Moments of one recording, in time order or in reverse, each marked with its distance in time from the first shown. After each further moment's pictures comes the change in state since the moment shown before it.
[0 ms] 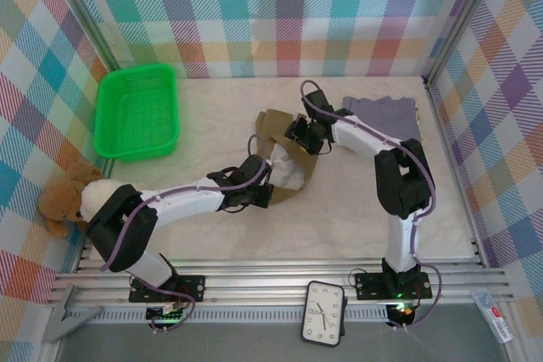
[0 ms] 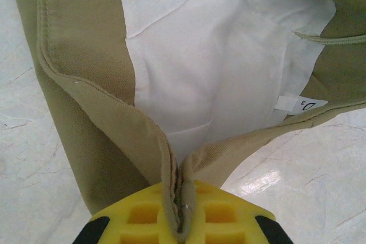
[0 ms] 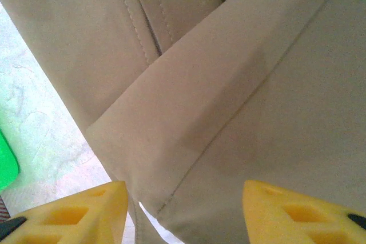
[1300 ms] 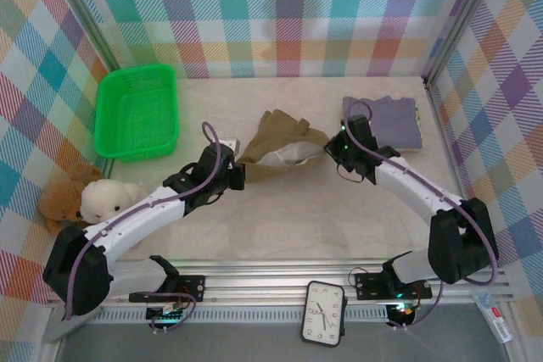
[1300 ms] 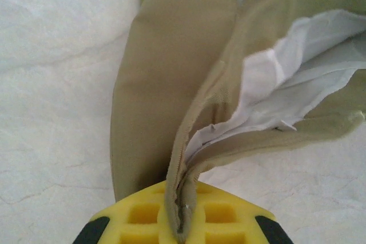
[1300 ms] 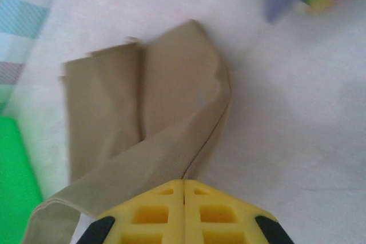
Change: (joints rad) left arm 0.165 -0.338 -0.087 -0.005 -0.047 -0.018; right arm -0.087 -0.580 -0.602 0.229 0.240 0.132
